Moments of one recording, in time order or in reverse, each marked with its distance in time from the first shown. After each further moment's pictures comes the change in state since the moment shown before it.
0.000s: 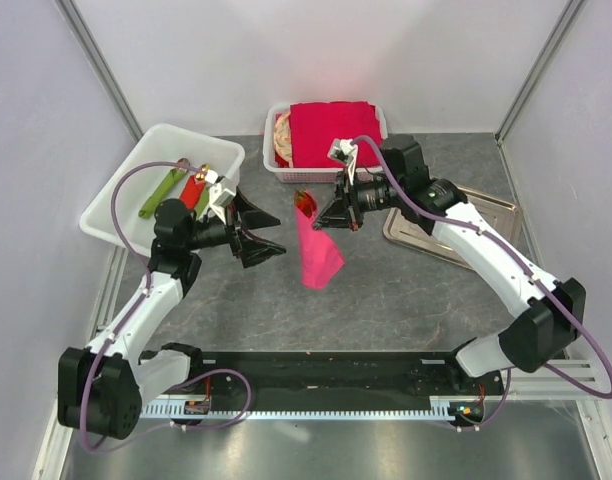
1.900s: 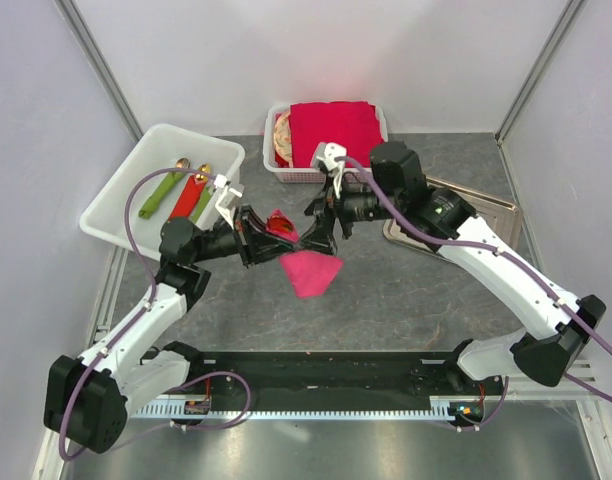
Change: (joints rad) left arm -0.193 -0.094 -0.064 0.205 -0.132 -0.391; right arm 0.220 -0.087 0.108 -0.106 0.257 -0.100
